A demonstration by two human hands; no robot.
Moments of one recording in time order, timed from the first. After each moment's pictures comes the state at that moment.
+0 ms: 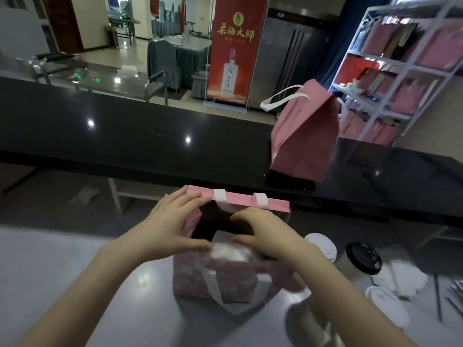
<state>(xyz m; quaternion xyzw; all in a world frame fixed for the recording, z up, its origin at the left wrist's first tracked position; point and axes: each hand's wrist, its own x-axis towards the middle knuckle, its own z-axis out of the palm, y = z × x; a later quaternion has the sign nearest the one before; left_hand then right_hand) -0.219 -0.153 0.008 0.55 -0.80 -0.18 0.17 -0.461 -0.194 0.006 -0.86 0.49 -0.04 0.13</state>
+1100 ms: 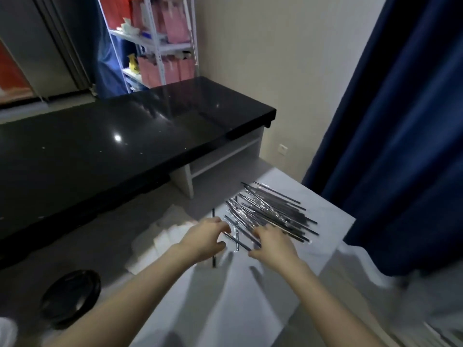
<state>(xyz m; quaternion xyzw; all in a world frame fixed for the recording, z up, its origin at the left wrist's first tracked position) -0.955 -0.224 -0.127 0.21 -0.96 -0.17 -0.03 -1.095 -0.076 -0.136 -0.46 0.87 -0.06 0.16</state>
